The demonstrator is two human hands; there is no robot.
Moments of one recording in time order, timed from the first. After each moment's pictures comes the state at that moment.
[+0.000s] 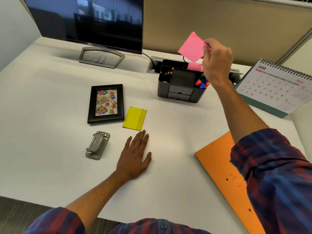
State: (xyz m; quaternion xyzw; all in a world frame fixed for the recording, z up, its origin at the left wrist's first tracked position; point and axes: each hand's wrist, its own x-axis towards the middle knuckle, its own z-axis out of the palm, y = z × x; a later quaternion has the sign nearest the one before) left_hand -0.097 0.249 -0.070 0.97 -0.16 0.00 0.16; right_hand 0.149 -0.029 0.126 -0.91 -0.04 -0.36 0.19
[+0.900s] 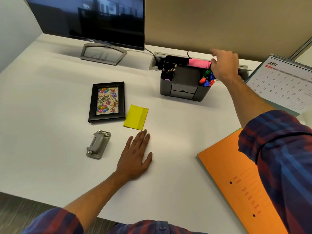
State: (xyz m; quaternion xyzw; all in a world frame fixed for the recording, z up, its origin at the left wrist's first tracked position) left_hand -0.097 0.248 -0.067 0.97 -0.16 -0.01 0.17; right_hand 0.185 -0.070 0.092 -0.98 0.00 -0.16 0.08
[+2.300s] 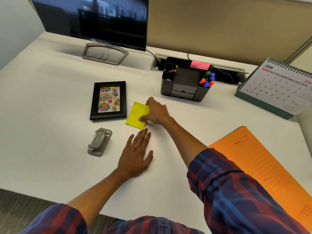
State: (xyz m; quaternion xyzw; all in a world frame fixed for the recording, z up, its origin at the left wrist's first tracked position) left_hand -0.097 0.248 -0.070 0.98 -0.16 -0.01 0.16; right_hand 0.070 0.127 -0.010 -0.95 -0.10 0.17 0.25
